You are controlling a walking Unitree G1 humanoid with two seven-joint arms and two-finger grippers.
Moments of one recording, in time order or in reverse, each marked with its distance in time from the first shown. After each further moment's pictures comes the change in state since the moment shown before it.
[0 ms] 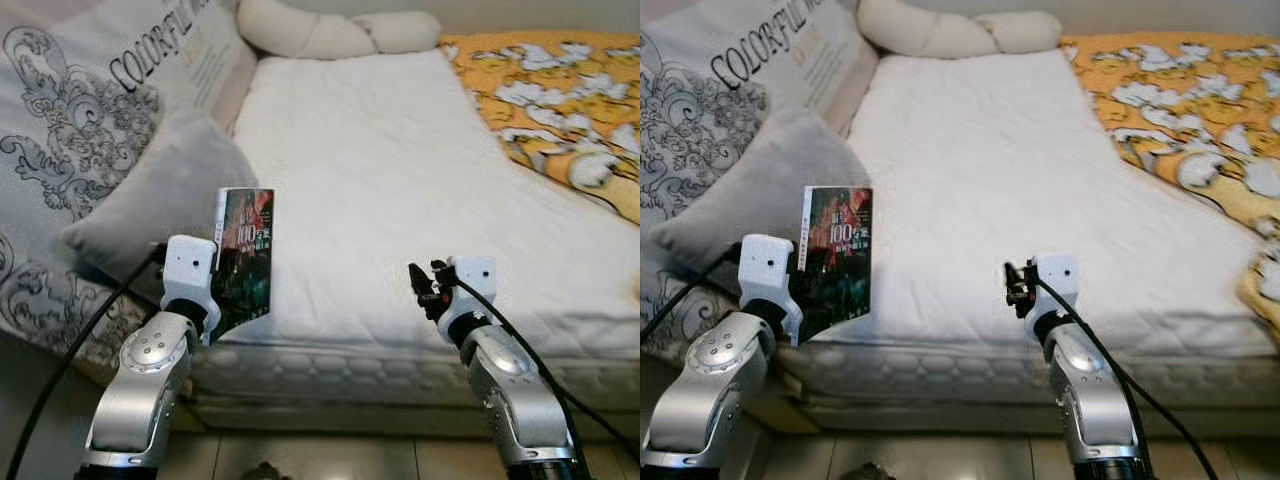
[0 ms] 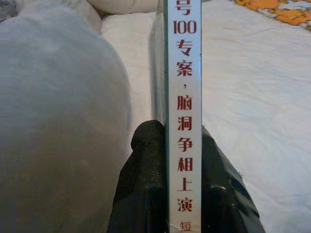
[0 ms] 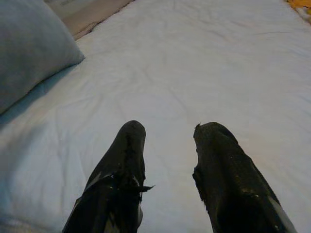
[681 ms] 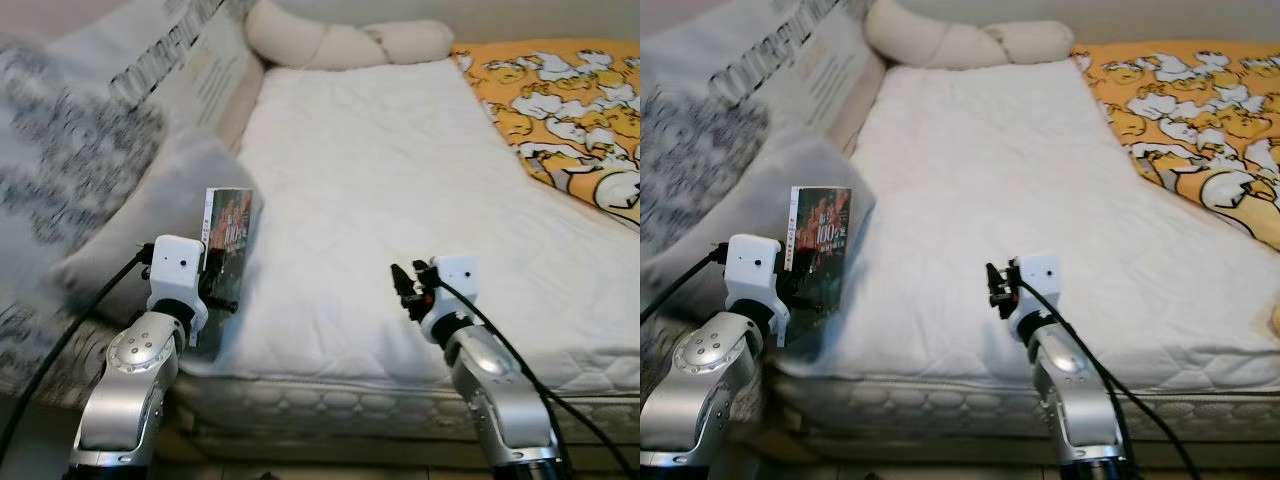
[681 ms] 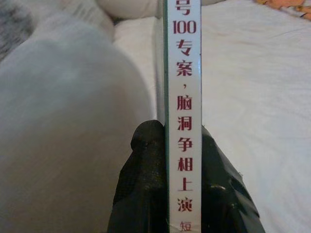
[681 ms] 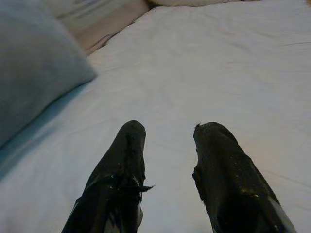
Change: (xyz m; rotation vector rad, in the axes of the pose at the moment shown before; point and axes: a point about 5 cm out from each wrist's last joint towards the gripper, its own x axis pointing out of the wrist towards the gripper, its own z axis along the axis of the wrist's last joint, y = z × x) left arm -0.001 0.007 -0.001 0.007 0.008 0.012; right arm 0.001 0.007 0.001 0.002 -0.007 0.021
